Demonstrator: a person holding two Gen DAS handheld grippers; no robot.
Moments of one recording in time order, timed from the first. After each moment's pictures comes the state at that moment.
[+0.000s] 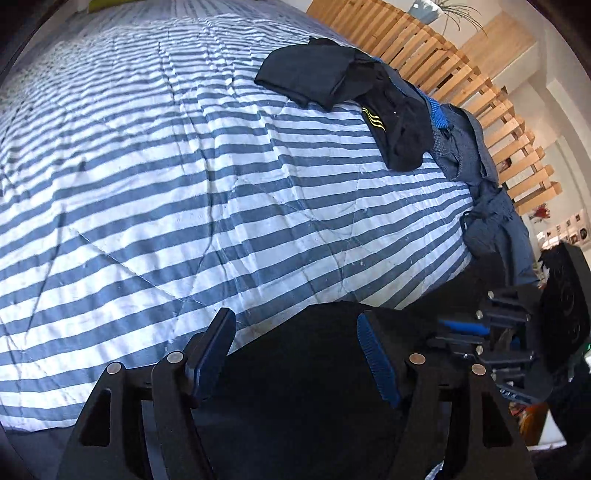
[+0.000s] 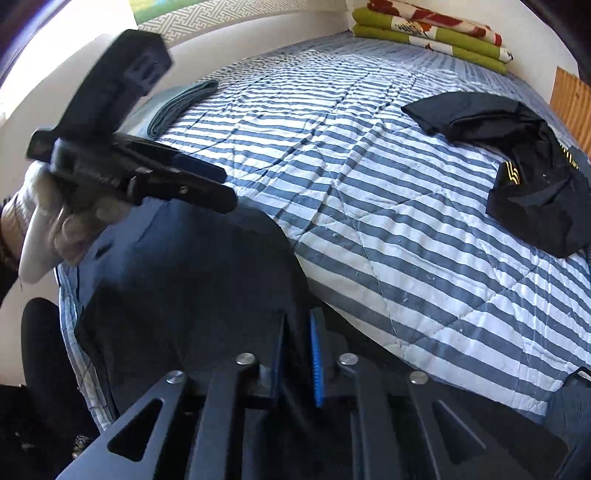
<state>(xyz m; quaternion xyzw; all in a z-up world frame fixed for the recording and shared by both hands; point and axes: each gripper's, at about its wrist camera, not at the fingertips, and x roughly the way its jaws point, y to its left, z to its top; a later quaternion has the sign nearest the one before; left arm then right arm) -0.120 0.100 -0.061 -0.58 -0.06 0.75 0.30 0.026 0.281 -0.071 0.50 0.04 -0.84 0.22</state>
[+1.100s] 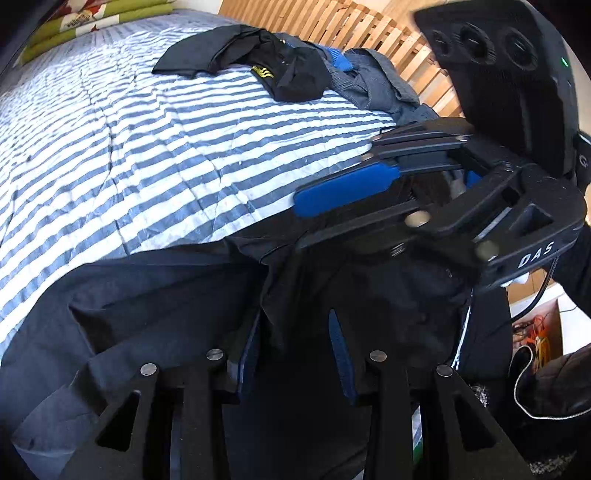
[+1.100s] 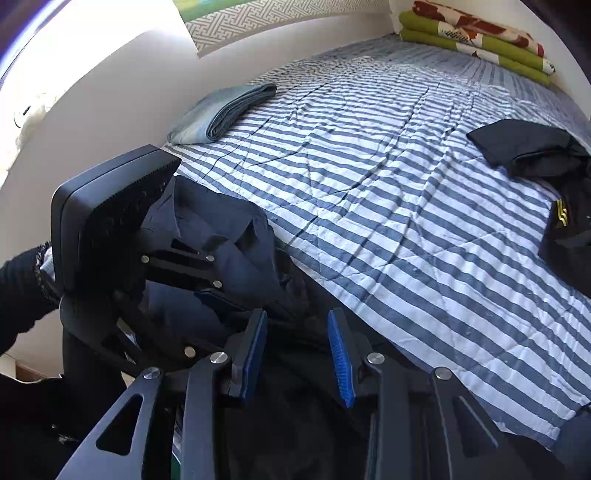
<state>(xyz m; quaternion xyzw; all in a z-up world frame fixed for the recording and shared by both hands) 0.002 0.116 -0.057 -0.53 0.03 0.74 0.41 0.012 0.240 -0.042 0.51 0.00 -0.80 0.31</state>
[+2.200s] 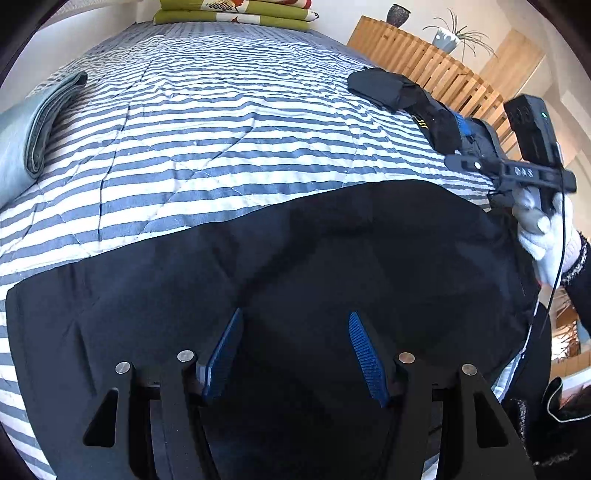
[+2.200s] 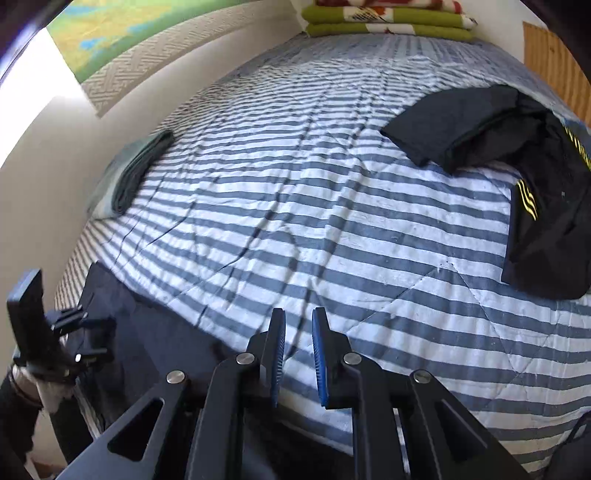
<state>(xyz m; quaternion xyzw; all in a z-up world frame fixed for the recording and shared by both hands) 0.012 -0.084 -0.070 -0.53 -0.05 0.82 0.23 -0.071 0.275 -0.054 0.51 -0.06 -0.84 0.19</state>
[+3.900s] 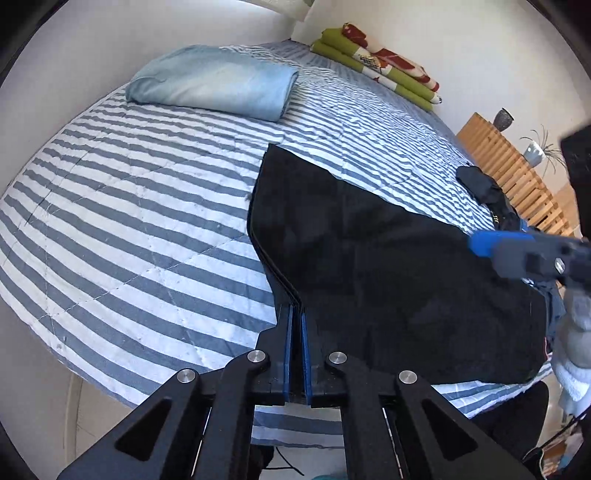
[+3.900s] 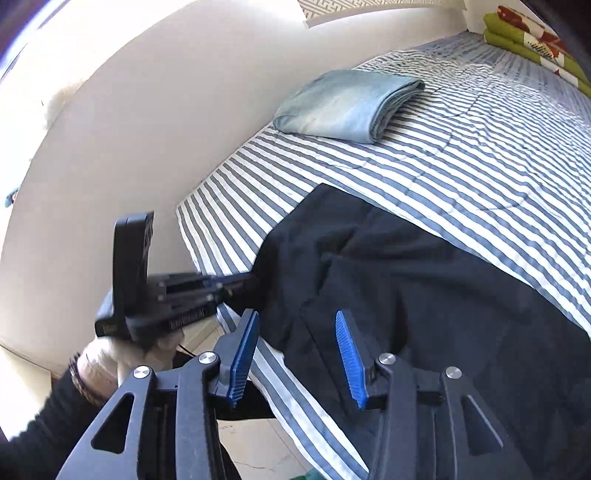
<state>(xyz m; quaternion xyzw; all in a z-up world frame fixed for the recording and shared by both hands) 0.161 -0.233 -0.044 -0.46 -0.18 0.87 0.02 0.026 -0.035 -0.003 0.53 -0.01 -0.76 0.39</state>
